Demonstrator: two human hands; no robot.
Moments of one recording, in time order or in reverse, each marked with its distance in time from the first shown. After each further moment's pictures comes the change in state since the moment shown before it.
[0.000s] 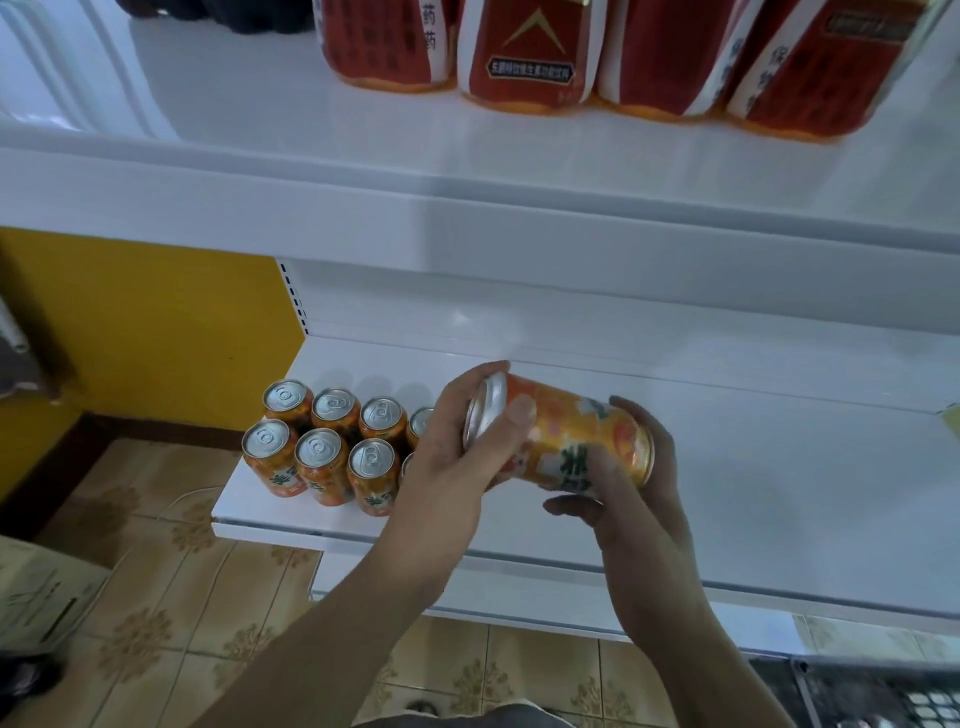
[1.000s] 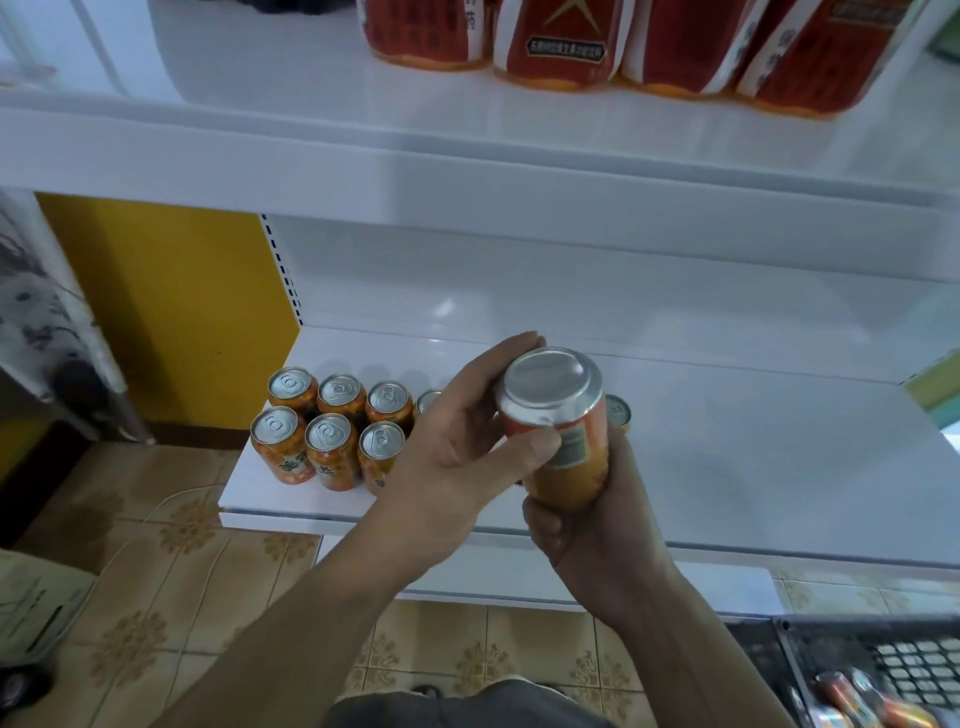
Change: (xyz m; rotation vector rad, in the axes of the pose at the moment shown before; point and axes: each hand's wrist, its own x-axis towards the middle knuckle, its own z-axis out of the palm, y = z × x) left_hand -0.017 0.009 -0.031 0.010 -0.293 0.152; right_hand -0.012 0.014 0.031 0.353 -0.077 0.401
